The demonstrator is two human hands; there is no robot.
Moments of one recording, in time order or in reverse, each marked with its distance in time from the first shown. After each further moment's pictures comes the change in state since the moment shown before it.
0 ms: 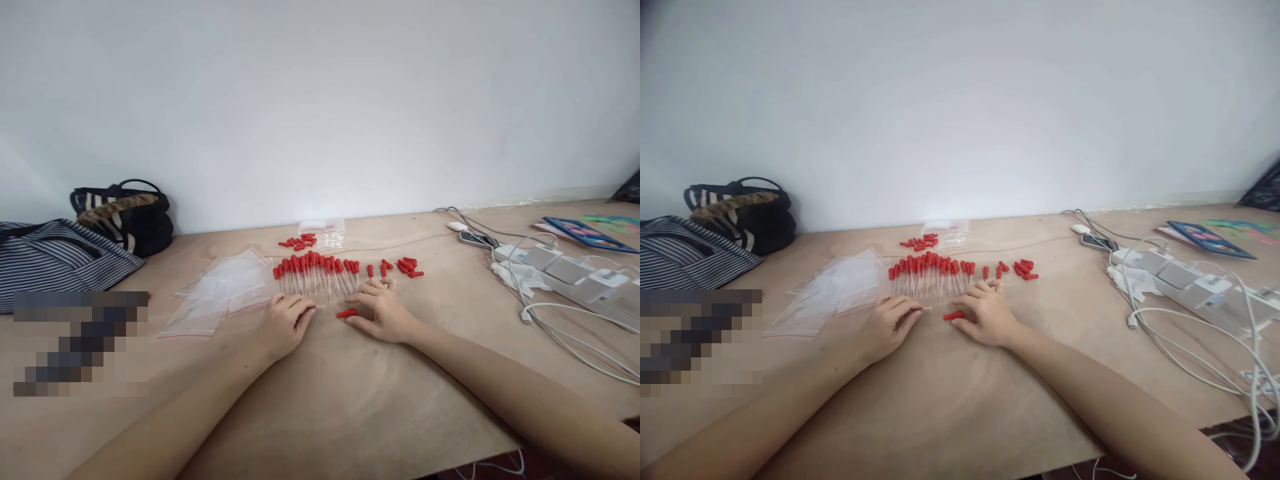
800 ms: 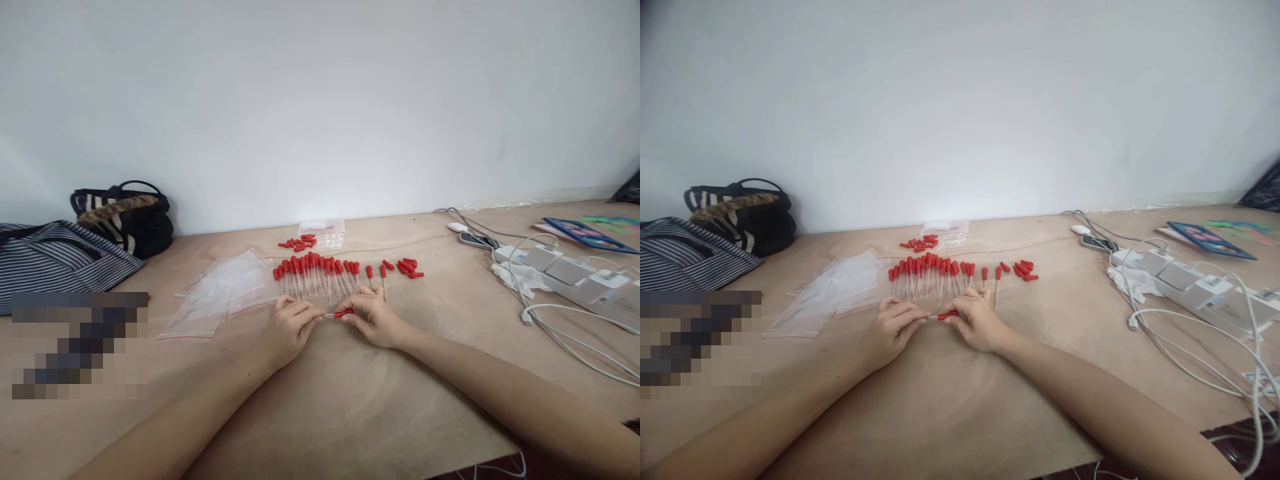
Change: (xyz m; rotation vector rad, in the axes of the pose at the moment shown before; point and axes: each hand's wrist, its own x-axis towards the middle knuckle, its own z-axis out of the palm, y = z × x) left_hand -0.002 0.008 0.002 -0.066 0.057 0.078; right_hand 0.006 -0.014 0.008 0.252 -0.027 0.050
